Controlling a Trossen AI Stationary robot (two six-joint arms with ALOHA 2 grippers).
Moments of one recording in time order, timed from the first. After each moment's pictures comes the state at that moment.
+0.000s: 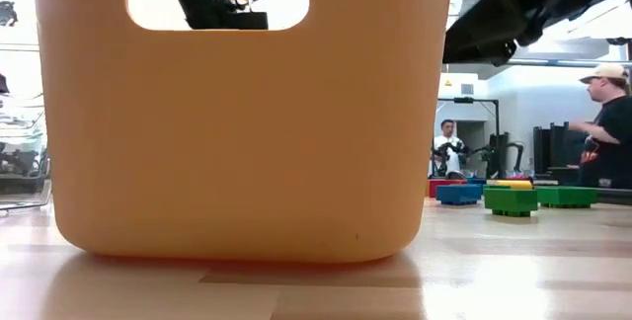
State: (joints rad) left arm 0.32 1.43 1.14 -0.68 -0.16 0.25; right arm 0.41 1.14 0.55 0.12 0.61 0.31
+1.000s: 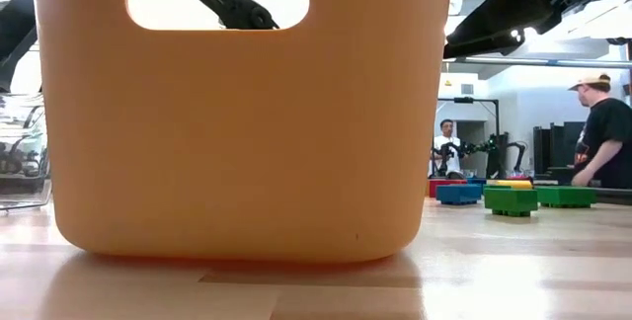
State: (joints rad) left arm 0.56 1.98 1.57 -0.82 0.04 0.49; right arm 0.47 1.13 0.62 -0.05 0.60 0.32
